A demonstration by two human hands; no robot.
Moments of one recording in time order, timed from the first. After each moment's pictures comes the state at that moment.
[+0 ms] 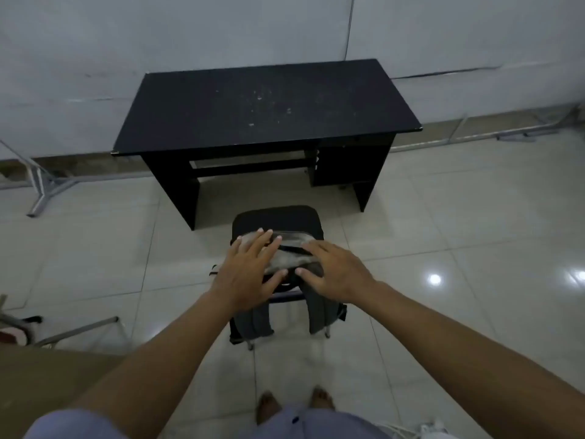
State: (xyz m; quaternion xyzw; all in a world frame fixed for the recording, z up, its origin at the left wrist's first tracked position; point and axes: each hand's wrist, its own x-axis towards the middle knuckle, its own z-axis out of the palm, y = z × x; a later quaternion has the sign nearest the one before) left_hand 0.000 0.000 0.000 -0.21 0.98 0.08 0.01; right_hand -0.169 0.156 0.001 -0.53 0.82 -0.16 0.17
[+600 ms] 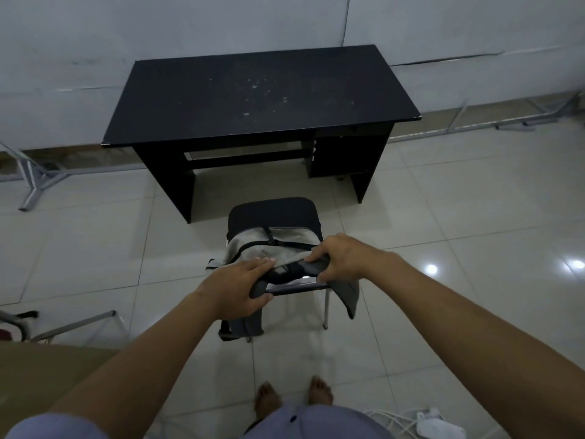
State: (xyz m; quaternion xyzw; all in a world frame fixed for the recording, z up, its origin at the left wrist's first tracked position) left_hand 0.024 -0.014 -0.023 -0.15 0.97 0.15 0.12; right_hand -0.206 0.147 0.020 -0.52 0.79 -0.04 0.34
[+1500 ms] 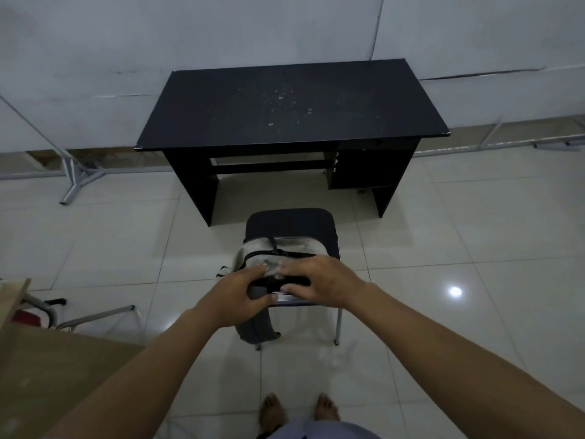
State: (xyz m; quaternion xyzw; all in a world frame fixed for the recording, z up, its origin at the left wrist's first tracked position) left_hand 0.034 -0.015 -0.024 -0.28 0.91 0.31 0.05; right_hand -0.173 0.123 -0.012 -0.68 0.67 -0.21 0.19
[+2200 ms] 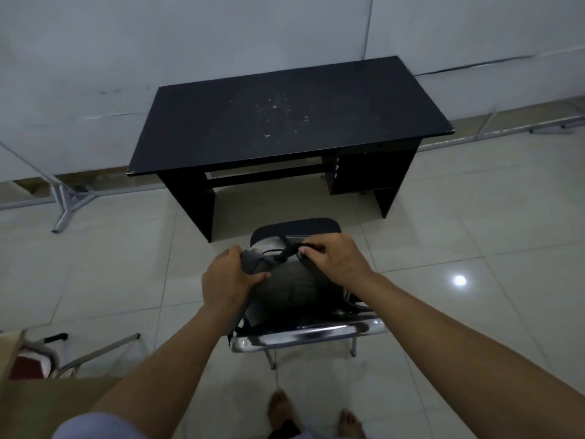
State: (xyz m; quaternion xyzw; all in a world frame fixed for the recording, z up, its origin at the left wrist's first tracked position) left_hand -0.009 -0.100 -0.025 -0.45 0.88 0.14 -0.08; right_hand -0.209 0.043 -0.015 -0.48 0.78 -0.37 0.16
